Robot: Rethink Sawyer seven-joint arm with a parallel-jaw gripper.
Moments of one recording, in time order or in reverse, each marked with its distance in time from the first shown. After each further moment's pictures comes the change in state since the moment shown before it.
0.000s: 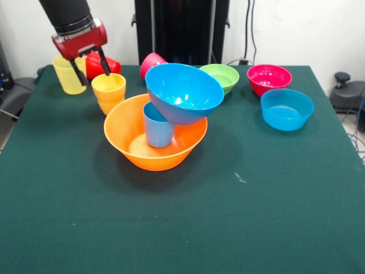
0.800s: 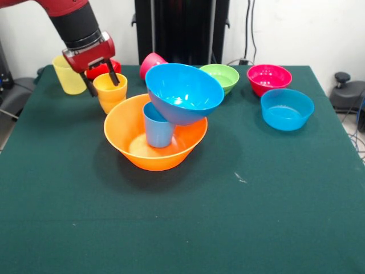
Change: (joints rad) arm 0.015 0.085 -0.032 -0.030 -0.054 0.000 0.000
